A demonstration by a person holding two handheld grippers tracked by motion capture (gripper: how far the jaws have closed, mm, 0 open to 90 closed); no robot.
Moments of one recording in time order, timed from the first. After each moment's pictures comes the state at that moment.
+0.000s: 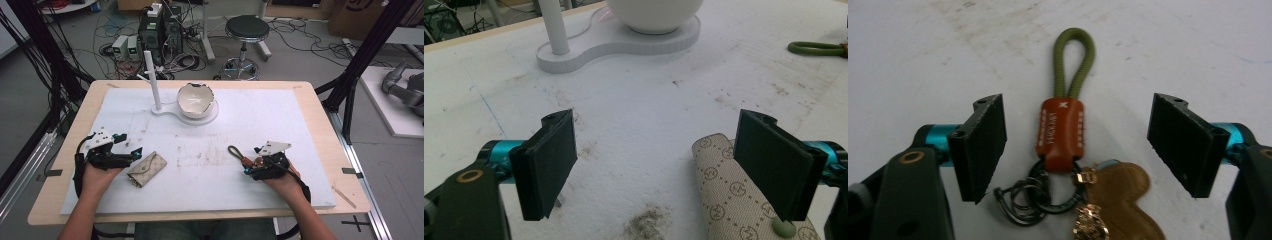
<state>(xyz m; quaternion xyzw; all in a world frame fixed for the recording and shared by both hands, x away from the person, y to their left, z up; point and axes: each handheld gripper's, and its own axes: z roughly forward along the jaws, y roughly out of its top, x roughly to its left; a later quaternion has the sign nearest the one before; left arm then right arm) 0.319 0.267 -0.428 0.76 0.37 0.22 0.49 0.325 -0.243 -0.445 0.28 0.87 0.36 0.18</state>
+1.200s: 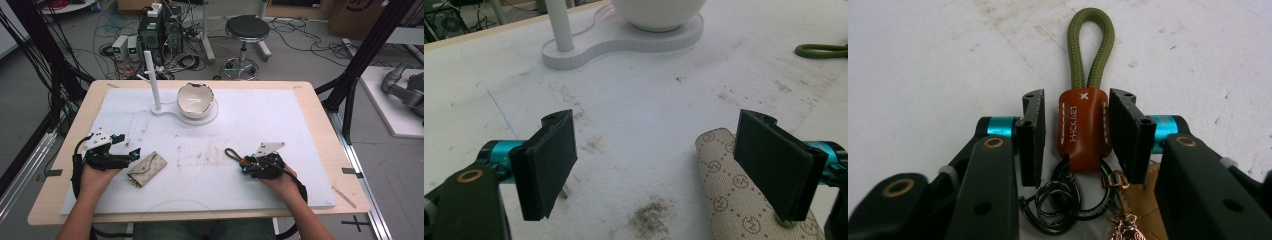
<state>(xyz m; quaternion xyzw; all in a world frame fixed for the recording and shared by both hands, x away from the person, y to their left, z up) 0.316 0.272 -0.428 0.76 0.37 0.22 0.49 0.329 -0.238 -0.450 0.26 0.89 0.35 0.13</state>
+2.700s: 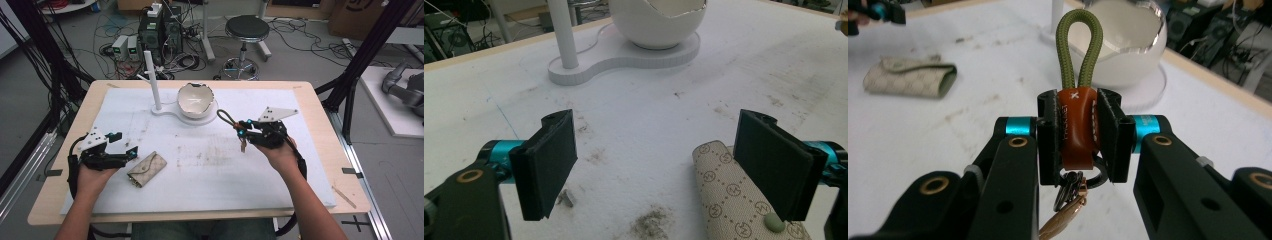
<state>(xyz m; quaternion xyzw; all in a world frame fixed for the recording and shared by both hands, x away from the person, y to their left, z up) 0.311 0.276 -0.421 0.74 0.37 0.23 0.51 0.364 -0.216 -0.346 0.25 0.83 0.47 0.18</state>
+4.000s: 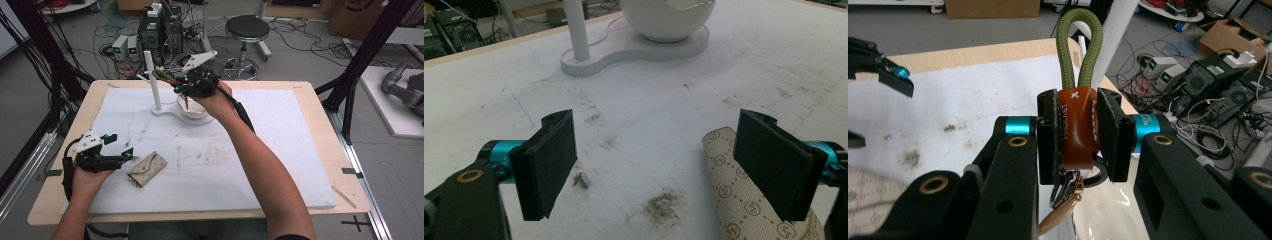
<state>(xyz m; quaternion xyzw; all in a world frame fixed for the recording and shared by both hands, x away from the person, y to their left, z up) 0.306 0.287 -0.422 0.74 0.38 0.24 0.50 0.456 -0.038 -0.269 0.15 0.86 0.45 0.20</state>
